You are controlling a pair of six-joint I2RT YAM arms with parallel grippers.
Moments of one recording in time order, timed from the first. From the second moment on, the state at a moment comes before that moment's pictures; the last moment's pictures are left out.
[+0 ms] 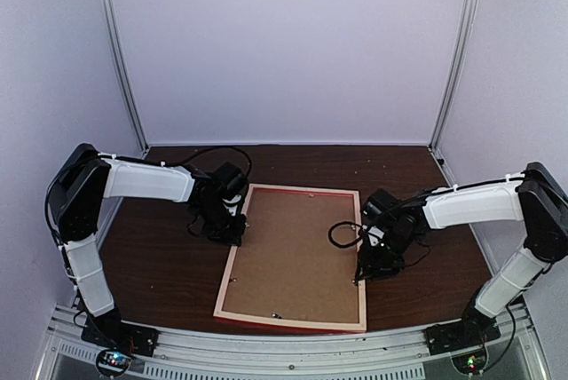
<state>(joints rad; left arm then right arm) -0.72 1.87 1.21 -0.63 0.07 -0.53 0.72 1.57 0.83 -0.64 -0.24 0.66</state>
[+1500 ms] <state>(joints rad) -0.73 1.87 1.21 -0.63 0.06 -0.53 0.78 1.58 0.86 -0.70 -0.22 0.61</state>
